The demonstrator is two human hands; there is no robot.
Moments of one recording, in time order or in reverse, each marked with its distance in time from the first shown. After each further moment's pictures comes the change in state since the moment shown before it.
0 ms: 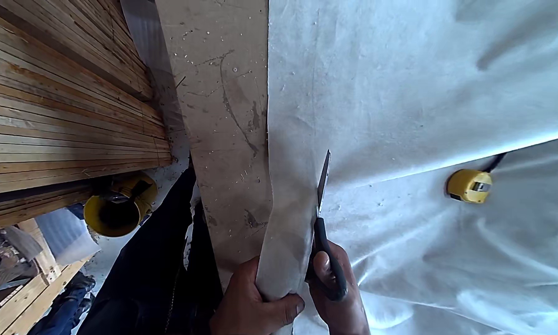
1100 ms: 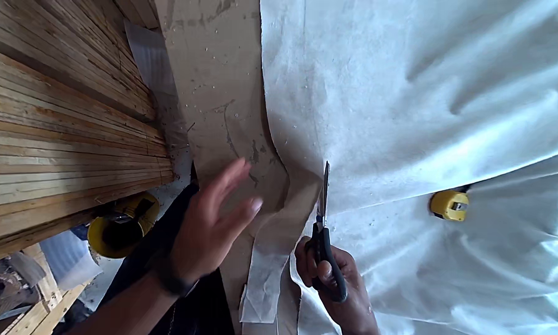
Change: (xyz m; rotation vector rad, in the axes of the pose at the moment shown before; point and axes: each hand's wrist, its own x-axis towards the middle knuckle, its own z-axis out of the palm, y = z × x) left_hand 0.089 0.145 -0.072 0.587 0.138 0.383; right_hand 0.037 -0.023 -0.007 0.094 -0.227 -0.105
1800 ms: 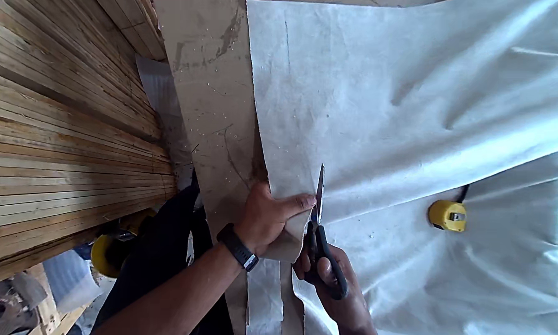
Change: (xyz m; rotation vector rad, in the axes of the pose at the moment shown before) left_hand 0.053 0.018 0.076 -0.588 -0.115 -0.431; right_hand 0.024 -0.003 0.002 -0.019 0.007 -0.050
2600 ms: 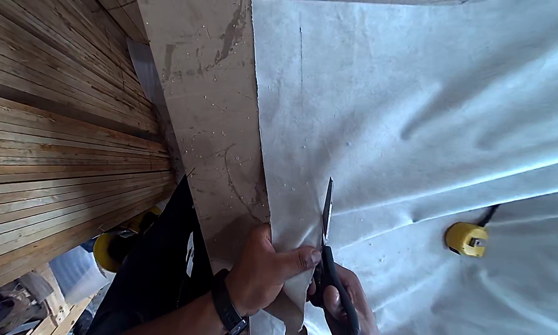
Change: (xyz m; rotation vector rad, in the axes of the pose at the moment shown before) left_hand -0.009 0.003 -0.014 -0.094 -0.085 -0.072; right_hand 0.026 -0.031 0.012 -0.136 0.093 0.160
